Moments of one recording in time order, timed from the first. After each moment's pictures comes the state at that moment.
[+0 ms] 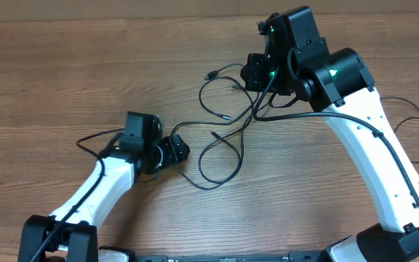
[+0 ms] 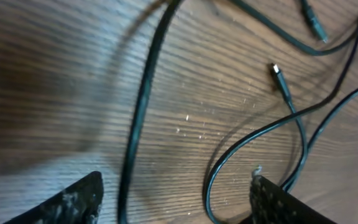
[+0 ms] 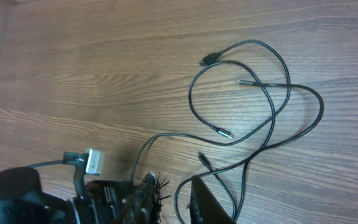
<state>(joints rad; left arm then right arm) -0.21 1.46 0.70 -0.37 0.34 -0.59 0.44 1.67 1.85 -1.10 -0.16 0.46</state>
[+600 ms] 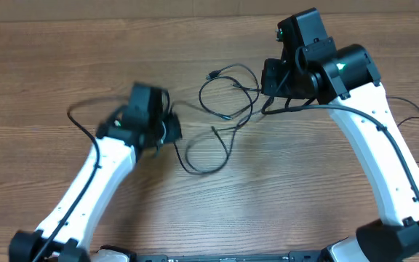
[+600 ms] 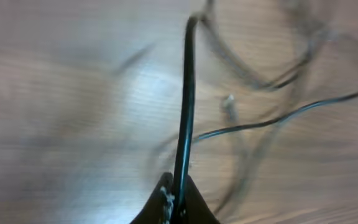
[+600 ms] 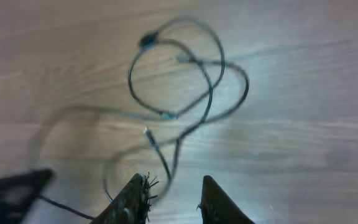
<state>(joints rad) -0.27 1.45 1.08 -0.70 0.14 -0.51 0.39 1.69 1.85 -1.25 -0.05 0.46</state>
